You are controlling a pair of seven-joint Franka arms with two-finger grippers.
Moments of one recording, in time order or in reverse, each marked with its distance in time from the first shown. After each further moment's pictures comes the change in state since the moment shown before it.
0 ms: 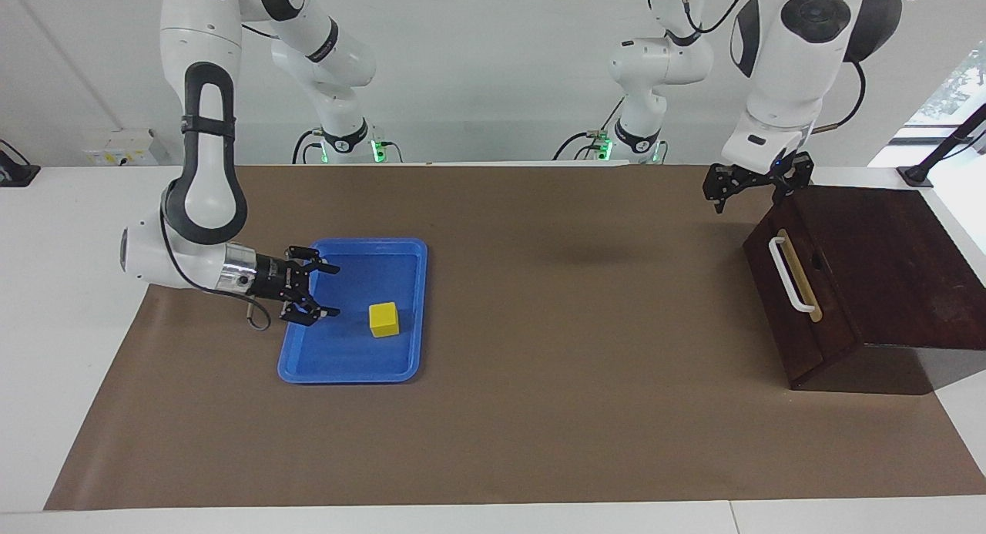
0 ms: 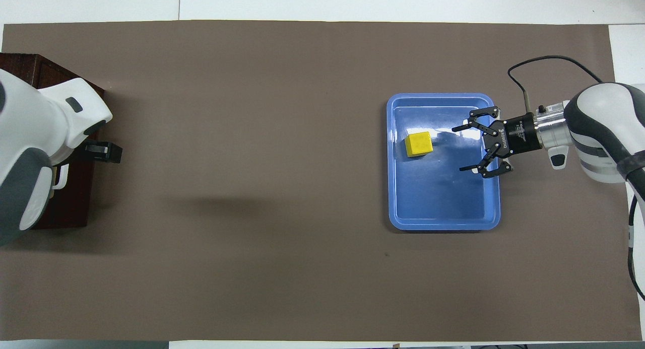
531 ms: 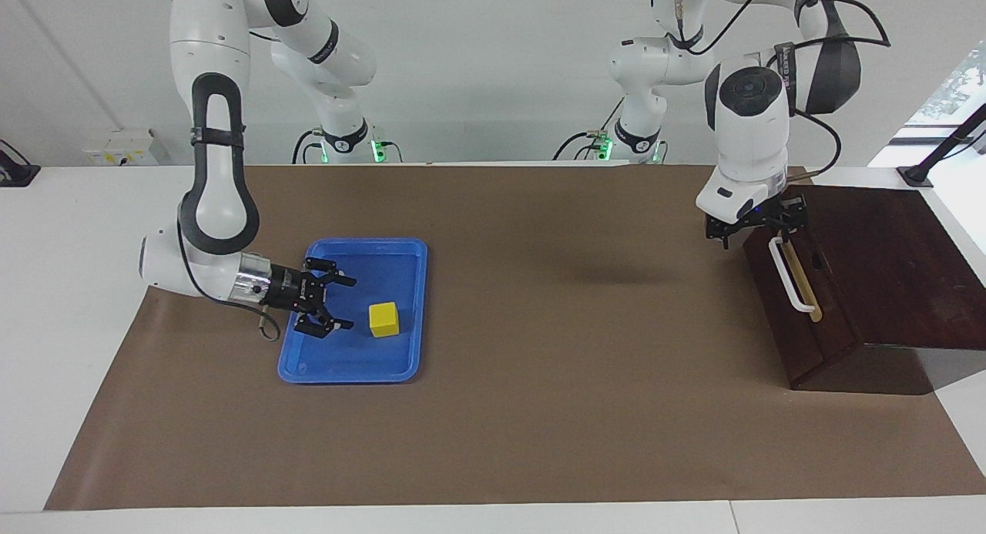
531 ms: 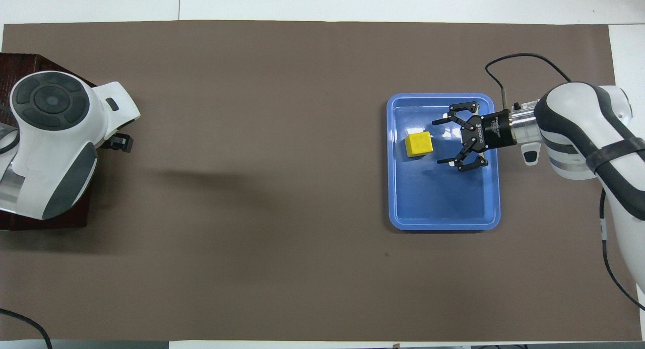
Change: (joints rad) left arm 0.013 0.130 0.019 -0.048 0.154 0.184 -0.065; right arm 0.085 0.050 0.001 0.007 0.059 0.104 -0.015
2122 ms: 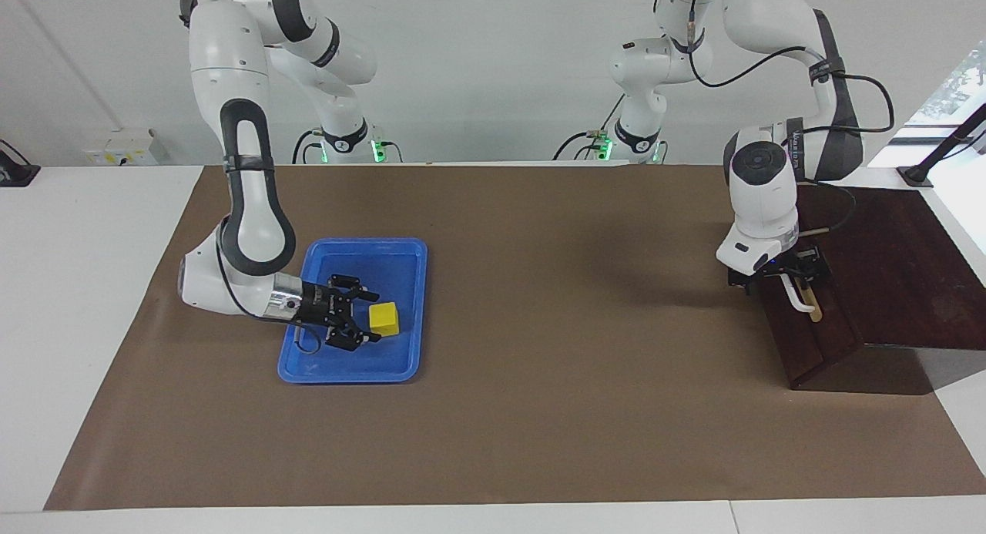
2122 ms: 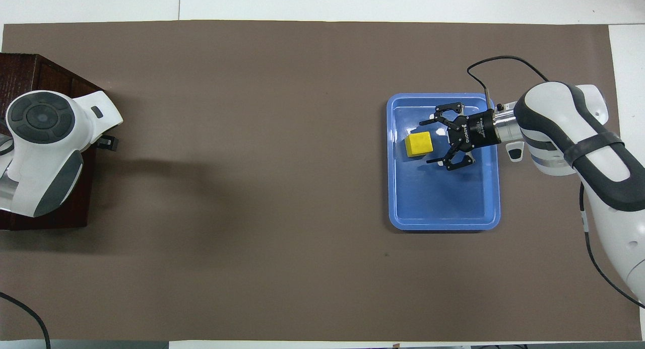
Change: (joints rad) left arm 0.118 0.047 -0.005 -0.096 0.081 0.205 -0.002; right arm 0.020 0.047 0.000 0.029 0.001 0.011 -0.086
